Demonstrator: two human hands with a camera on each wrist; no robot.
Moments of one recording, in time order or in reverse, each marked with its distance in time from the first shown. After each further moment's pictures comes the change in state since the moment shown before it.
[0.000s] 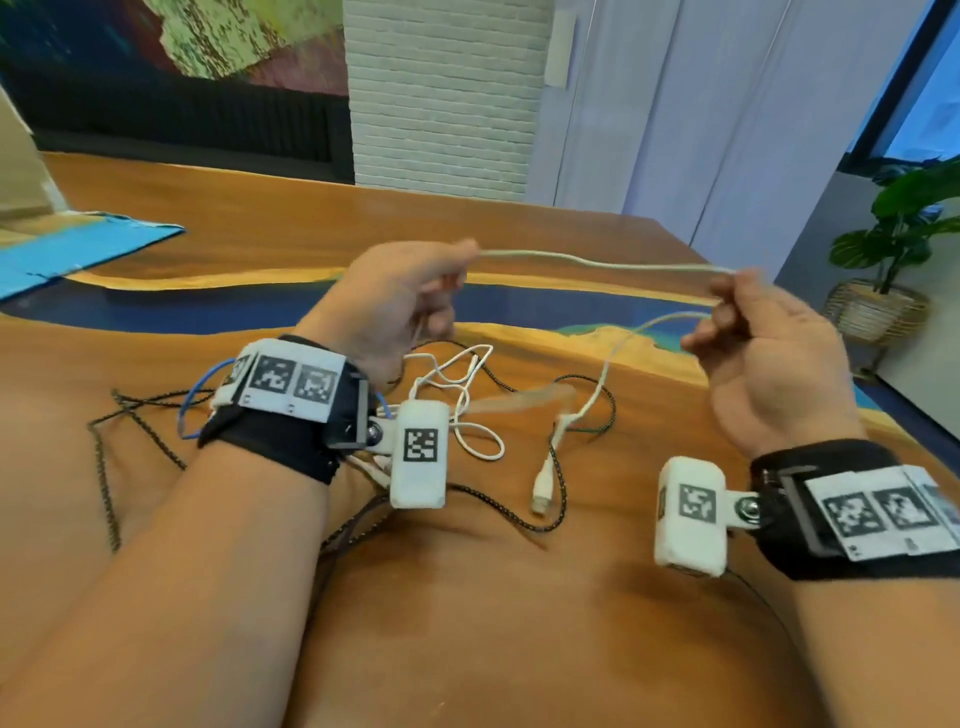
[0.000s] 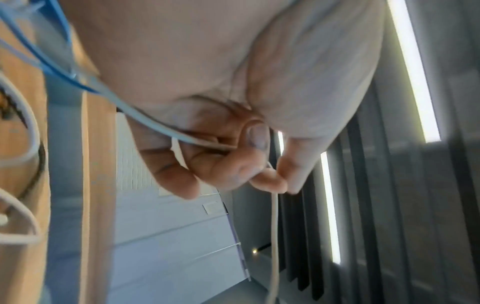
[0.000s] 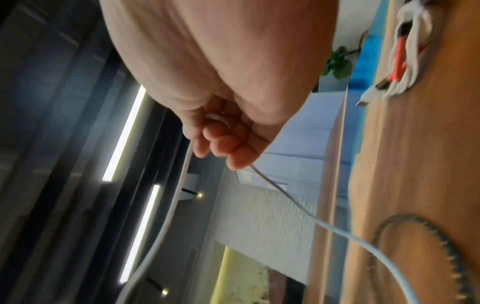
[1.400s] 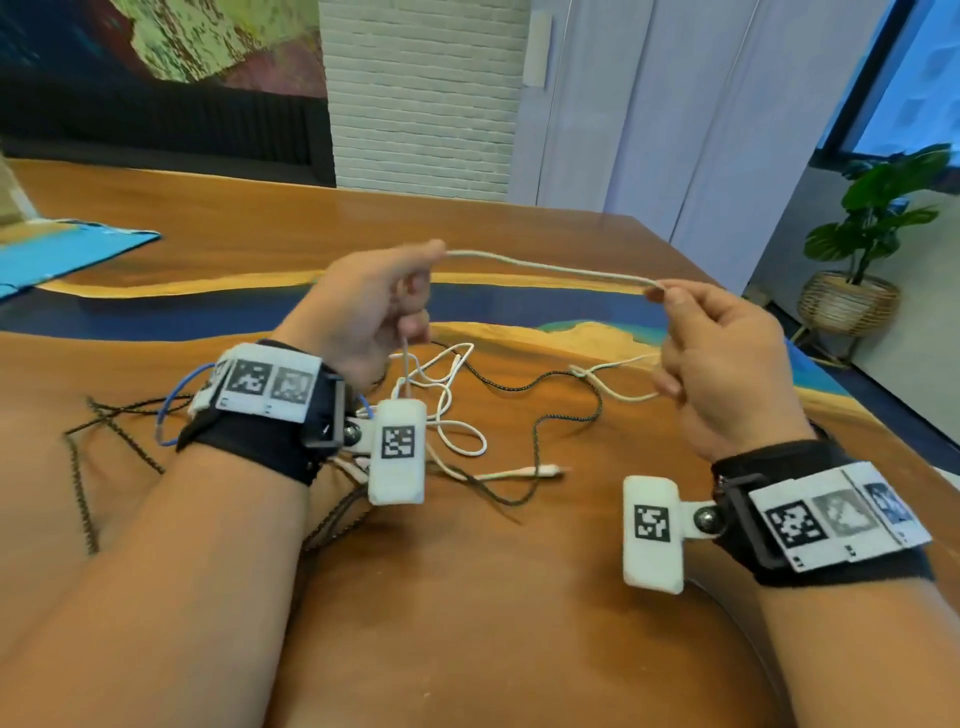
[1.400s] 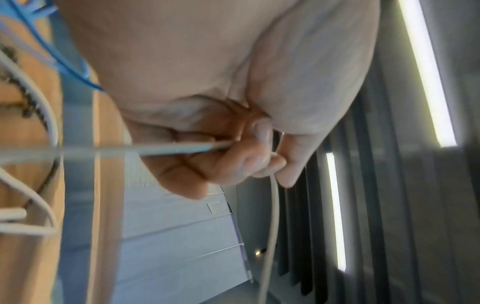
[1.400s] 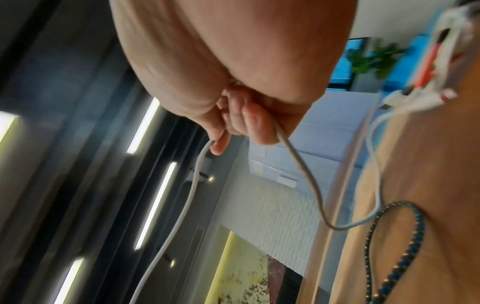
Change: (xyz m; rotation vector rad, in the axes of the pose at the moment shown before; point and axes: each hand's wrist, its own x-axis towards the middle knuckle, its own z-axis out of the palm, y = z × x) left_hand 0.000 -0.002 -0.001 -0.056 0.013 -0.066; right_hand -0.021 -0.003 0.010 -0.390 -0.004 -0.010
